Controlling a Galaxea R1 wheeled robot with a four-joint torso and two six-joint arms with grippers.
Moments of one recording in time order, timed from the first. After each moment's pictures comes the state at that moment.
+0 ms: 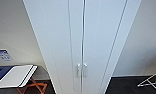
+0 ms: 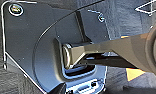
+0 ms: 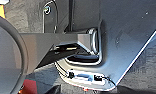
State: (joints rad) left arm 1.58 2.69 -2.13 0.14 -0.20 0.03; right arm -1.55 2.72 -2.15 0.05 0.01 -0.08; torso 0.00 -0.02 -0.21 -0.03
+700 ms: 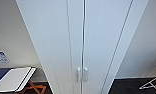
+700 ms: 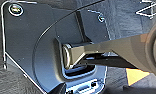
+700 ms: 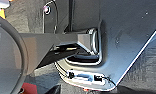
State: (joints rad) left arm 1.58 2.69 -2.13 0.14 -0.20 0.03; right arm -1.55 2.72 -2.15 0.05 0.01 -0.08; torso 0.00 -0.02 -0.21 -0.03
